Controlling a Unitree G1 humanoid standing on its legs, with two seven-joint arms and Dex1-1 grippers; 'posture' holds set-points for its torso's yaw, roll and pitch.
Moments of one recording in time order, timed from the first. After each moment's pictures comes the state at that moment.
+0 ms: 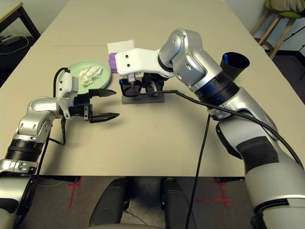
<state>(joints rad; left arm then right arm) -0.59 0.61 -0.03 0.28 -0.35 0.12 -1.24 -1.33 -0.42 0.59 0.43 -0.35 0.40 1.36</state>
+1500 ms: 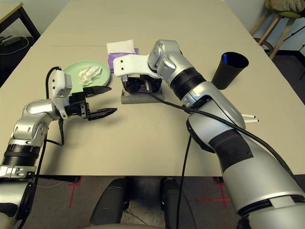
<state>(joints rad) -0.54 0.60 0.02 0.21 -0.38 0.13 -1.22 -1.43 -0.22 0.58 0.92 -0.51 0.23 1.18</state>
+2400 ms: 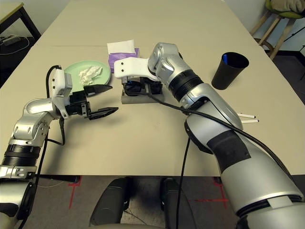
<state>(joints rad) -0.54 0.59 0.02 0.17 -0.38 0.13 -1.20 -1.43 -0.20 0.58 0.98 -0.51 0.27 1.22</state>
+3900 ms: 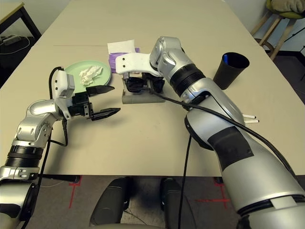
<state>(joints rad) -0.53 0.57 0.01 0.16 -0.37 0.13 -1.19 -1.47 -0.24 0.57 0.93 -0.52 0.25 1.26</state>
